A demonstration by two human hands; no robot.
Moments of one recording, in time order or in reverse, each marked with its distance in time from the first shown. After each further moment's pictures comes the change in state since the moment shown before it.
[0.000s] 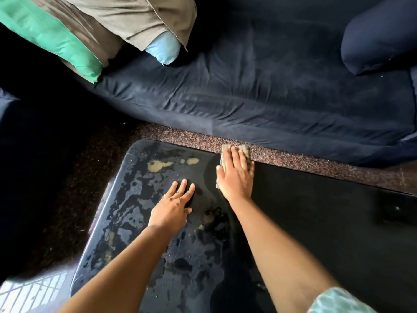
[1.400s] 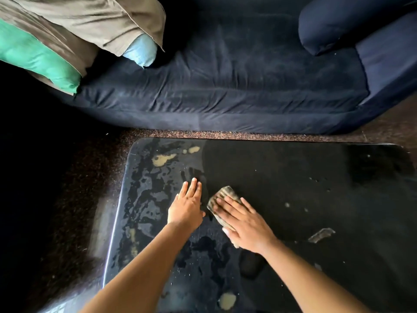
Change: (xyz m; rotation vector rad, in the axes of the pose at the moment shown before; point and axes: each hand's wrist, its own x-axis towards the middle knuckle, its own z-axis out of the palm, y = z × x) left_hand -0.031 -0.009 0.005 0.139 -0.089 0.145; right_hand -0.182 0.014 0.019 -0.189 -0.084 -0.488
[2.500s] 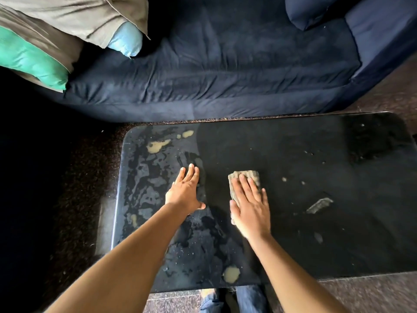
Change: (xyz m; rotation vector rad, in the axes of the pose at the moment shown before) left_hand -0.003 -0.002 -0.002 0.021 -0.119 0.012; right_hand -0.019 -0.039 0.006 0.137 0.109 0.645
